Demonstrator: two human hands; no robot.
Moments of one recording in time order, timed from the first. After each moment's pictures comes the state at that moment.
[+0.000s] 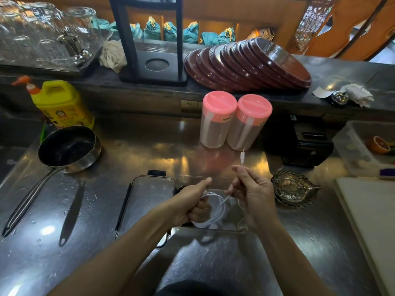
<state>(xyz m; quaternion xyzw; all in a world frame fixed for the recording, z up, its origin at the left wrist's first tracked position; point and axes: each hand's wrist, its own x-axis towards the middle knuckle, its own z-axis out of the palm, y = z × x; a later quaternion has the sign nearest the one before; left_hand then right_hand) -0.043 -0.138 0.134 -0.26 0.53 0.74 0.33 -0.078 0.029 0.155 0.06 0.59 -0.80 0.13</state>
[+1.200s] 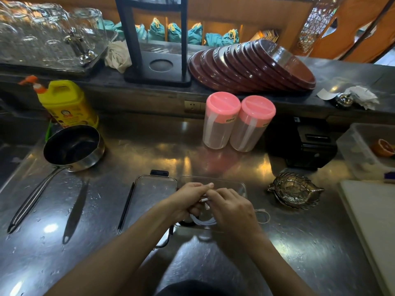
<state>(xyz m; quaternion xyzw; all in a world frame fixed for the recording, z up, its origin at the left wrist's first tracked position) -0.050 -0.148 0.117 -0.25 0.58 0.73 0.26 -0.048 0.018 0.116 -0.39 0.88 -0.22 -0.15</state>
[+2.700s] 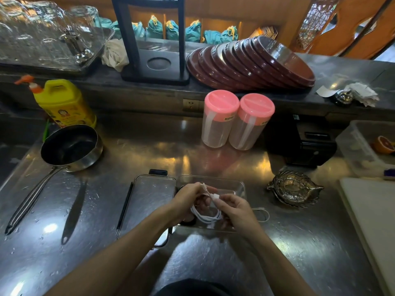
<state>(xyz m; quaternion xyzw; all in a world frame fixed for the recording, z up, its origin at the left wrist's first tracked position) -0.046 -0.145 0.116 -0.22 0.55 0.77 0.23 -0.052 0.031 0.093 0.05 0.67 -0.68 0.30</state>
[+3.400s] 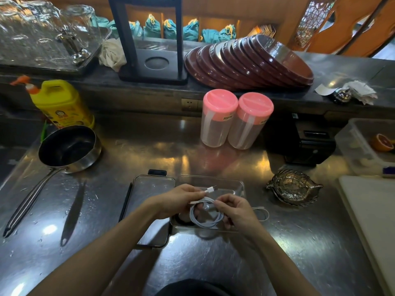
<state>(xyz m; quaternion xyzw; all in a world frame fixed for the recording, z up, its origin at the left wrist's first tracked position) -0.047 -0.178 0.114 -0.11 0.59 0.72 0.36 -0.064 0.039 0.076 0.03 0.67 -0.67 0.32</state>
